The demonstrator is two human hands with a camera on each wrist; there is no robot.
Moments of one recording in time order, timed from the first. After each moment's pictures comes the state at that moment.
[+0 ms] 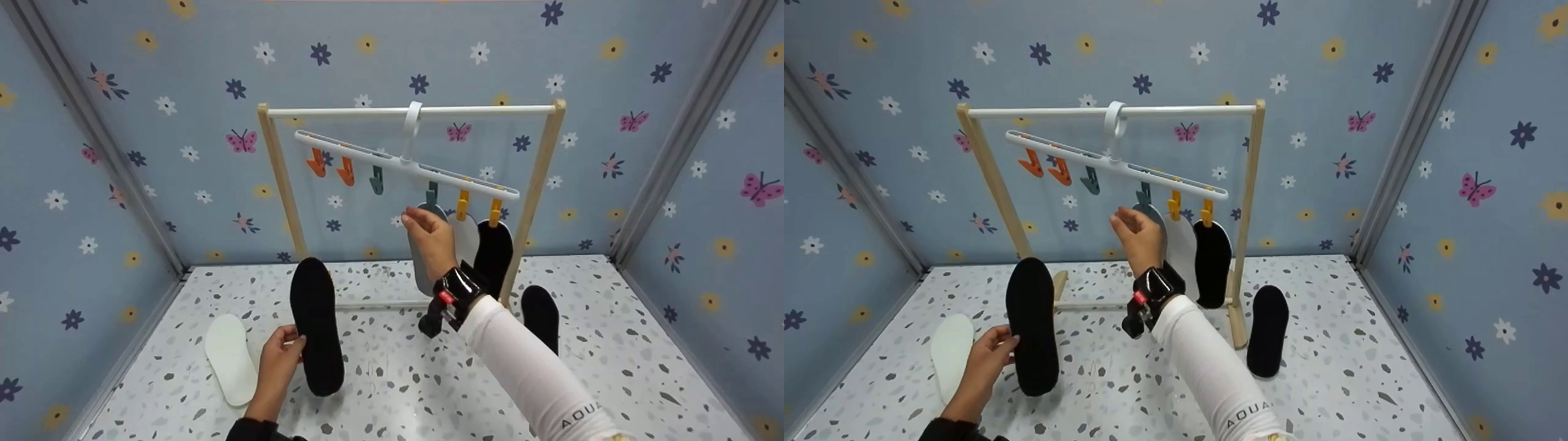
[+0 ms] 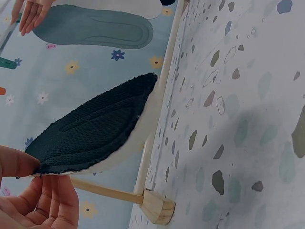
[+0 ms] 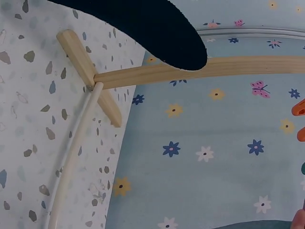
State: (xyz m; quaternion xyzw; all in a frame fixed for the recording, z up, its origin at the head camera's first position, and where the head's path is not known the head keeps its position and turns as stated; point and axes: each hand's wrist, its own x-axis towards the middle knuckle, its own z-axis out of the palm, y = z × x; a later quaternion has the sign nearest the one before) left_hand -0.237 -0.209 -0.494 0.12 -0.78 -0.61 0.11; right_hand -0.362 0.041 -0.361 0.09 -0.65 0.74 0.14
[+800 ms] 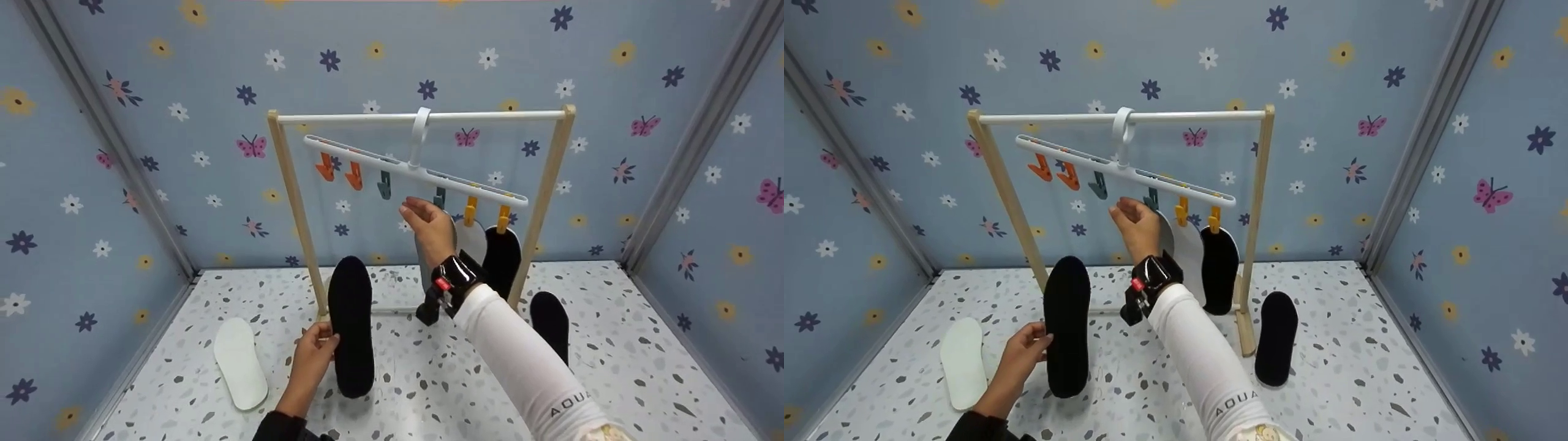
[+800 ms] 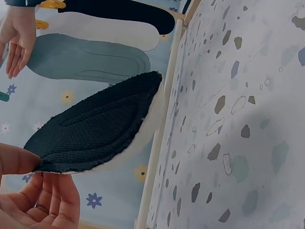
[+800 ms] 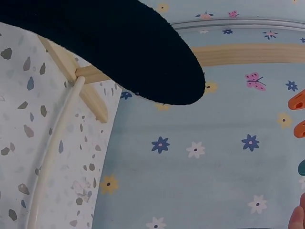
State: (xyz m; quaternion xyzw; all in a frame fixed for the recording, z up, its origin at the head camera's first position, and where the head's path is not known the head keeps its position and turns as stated) left_hand -0.246 -0.174 -0.489 0.07 -0.77 -0.63 0.09; right_hand -0.380 0.029 -0.345 0.08 -0.67 0.73 0.11
